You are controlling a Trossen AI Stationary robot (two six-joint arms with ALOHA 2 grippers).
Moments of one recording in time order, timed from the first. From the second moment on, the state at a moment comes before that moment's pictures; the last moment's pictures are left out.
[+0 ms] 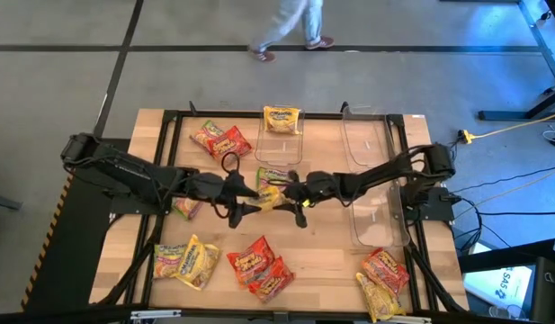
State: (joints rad) left arm -0.19 1.20 0.67 0.12 -0.19 -0.49; right arm 0.05 1.77 0.79 0.62 -0.14 0.00
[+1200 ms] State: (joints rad) left arm -0.16 1.30 0.83 -0.10 -0.18 -0.37; right arm 0.05 1.60 0.77 0.51 -0.15 -0.11
